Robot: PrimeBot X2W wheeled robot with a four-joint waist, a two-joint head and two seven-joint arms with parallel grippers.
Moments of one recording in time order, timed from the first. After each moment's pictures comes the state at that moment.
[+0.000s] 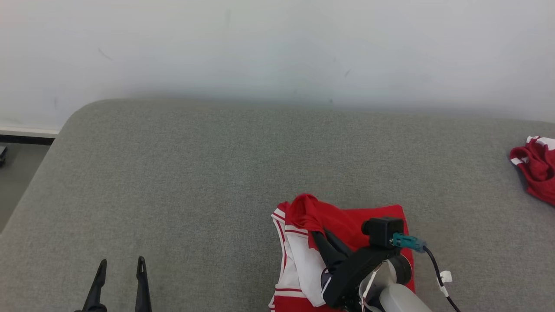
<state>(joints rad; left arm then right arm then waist) 0.06 0.07 0.07 0.14 -0.07 -0.08 -0.26 -0.32 -0.07 0.39 0.43 0.59 0.13 0.02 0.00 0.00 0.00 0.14</state>
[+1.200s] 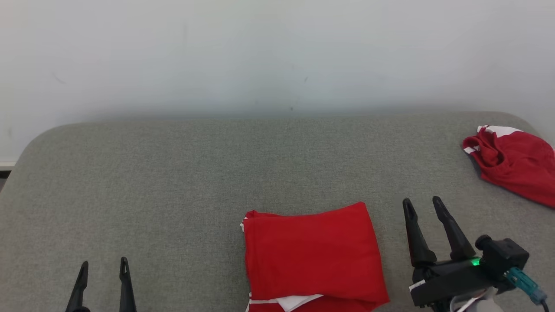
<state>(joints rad) 0.07 0.07 0.12 0.12 -0.06 -0.06 -0.26 -0.12 -0.22 0.12 0.20 0.43 0.13 -0.26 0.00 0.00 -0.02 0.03</state>
